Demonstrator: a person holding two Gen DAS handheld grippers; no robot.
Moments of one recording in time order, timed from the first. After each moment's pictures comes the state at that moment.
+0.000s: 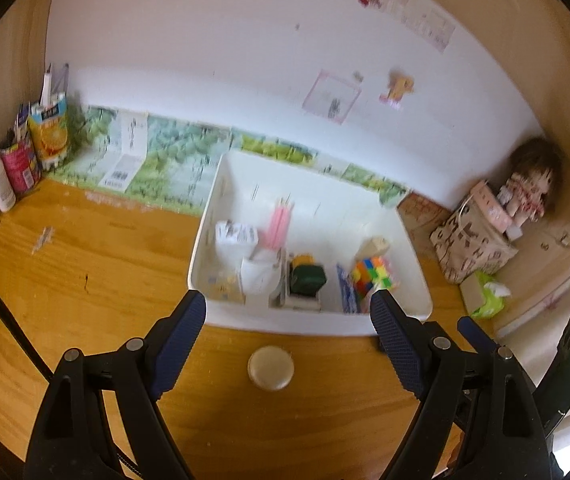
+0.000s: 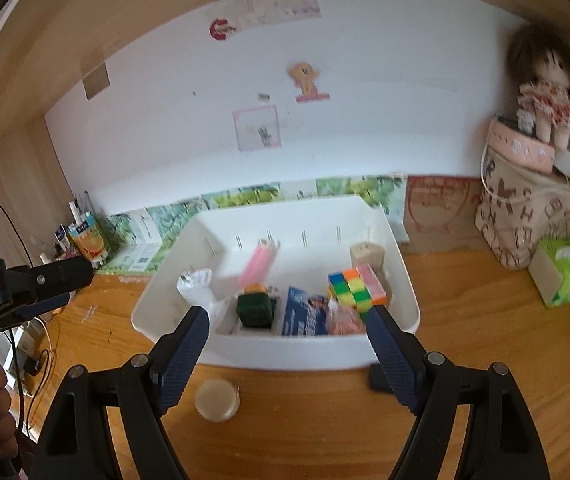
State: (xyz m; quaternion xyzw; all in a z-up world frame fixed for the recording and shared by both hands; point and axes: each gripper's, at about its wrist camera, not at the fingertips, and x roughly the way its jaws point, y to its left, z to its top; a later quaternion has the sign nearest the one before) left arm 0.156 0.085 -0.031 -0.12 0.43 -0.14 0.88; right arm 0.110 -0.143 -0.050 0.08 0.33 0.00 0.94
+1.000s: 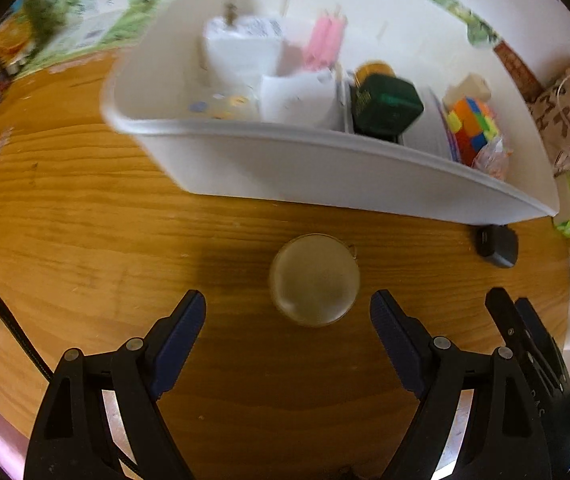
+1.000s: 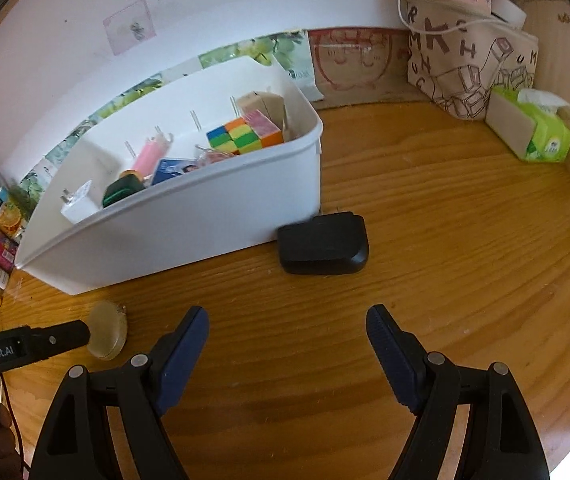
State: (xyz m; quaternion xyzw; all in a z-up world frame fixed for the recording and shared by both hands) left arm 0.191 0.031 -0.173 -0.04 0.64 -0.09 0.76; right arm 0.114 -0.191 -0.161 0.15 0.47 -0.11 0.86
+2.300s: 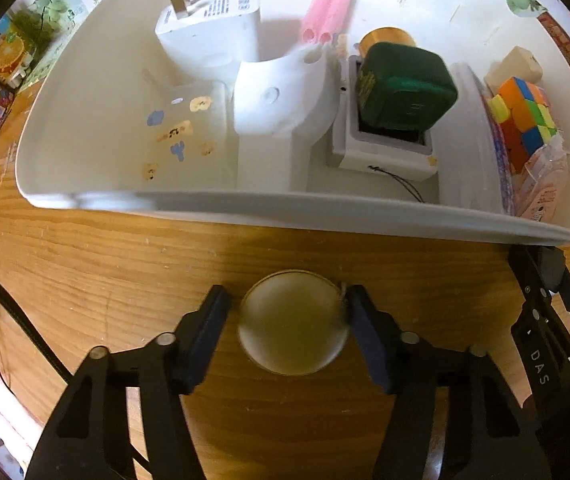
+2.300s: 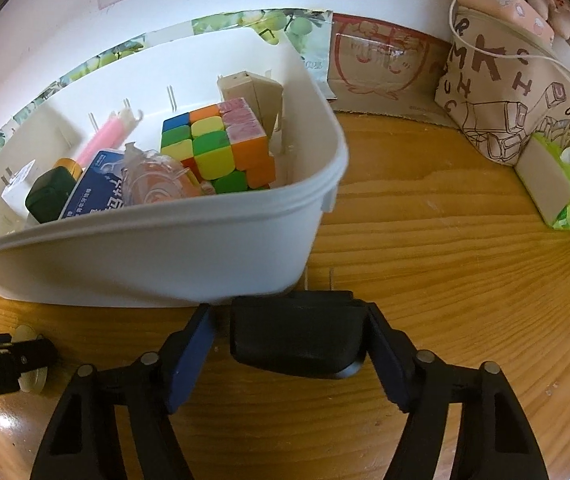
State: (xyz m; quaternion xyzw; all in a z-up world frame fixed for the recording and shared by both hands) left arm 0.230 -0.028 -0.186 0.02 0.67 -0.02 0.74; right arm 0.174 -0.206 -0.192 0.05 0.48 -0.11 0.87
